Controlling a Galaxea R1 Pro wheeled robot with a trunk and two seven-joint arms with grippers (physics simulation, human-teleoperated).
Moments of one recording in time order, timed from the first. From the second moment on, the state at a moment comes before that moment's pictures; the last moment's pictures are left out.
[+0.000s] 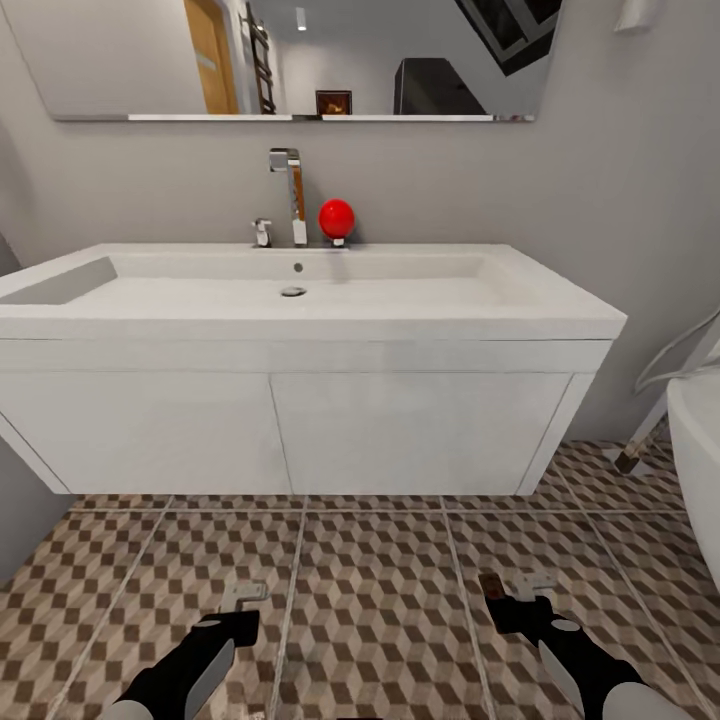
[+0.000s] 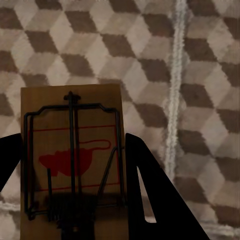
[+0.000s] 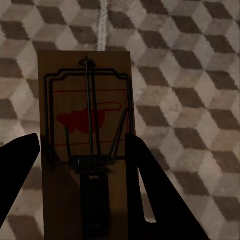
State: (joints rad) left arm -0.50 0.05 -0.32 -0.48 0.37 0.24 0.21; right arm -0.58 -0.16 0.16 -0.30 -0.14 -0.01 0.09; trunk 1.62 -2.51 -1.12
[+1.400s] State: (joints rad) left arm -0.50 0.05 -0.32 -0.48 0.37 0.23 0.21; right arm -0.58 -0.16 0.16 -0.30 -0.14 -0.01 0.09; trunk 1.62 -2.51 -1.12
